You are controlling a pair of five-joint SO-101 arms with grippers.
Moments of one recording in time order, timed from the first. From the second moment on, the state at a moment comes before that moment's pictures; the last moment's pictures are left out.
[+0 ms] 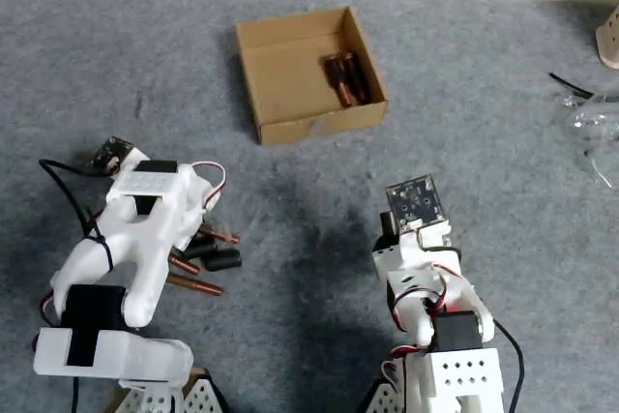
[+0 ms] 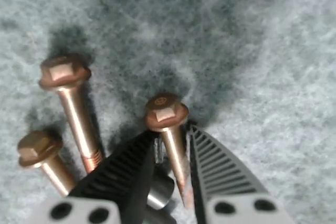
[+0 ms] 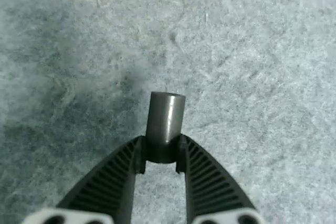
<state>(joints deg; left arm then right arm) -5.0 0.2 42.9 51.3 67.3 -8.8 -85.7 84.7 52.8 15.6</state>
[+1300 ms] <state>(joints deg) -5.0 2.3 26.2 60.5 61.1 -8.8 -85.7 84.7 52.8 15.6</state>
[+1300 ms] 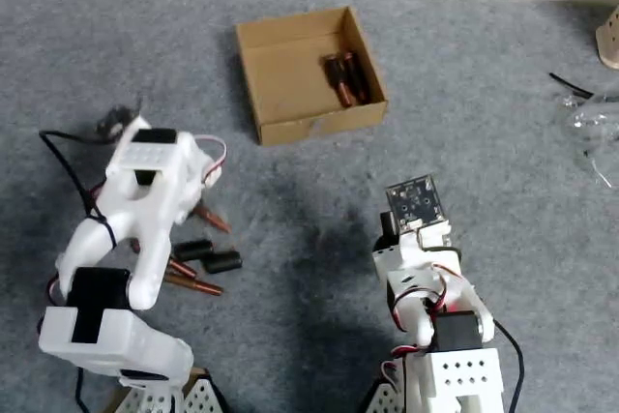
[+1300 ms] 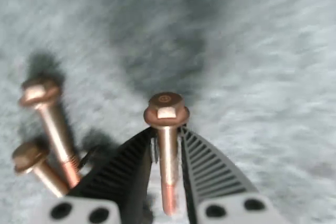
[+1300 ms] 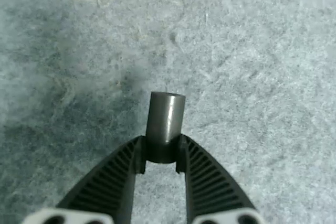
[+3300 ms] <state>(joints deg) -5.1 -63.6 5.2 100.0 18.2 -9.0 -85.7 84.7 51.3 13.6</state>
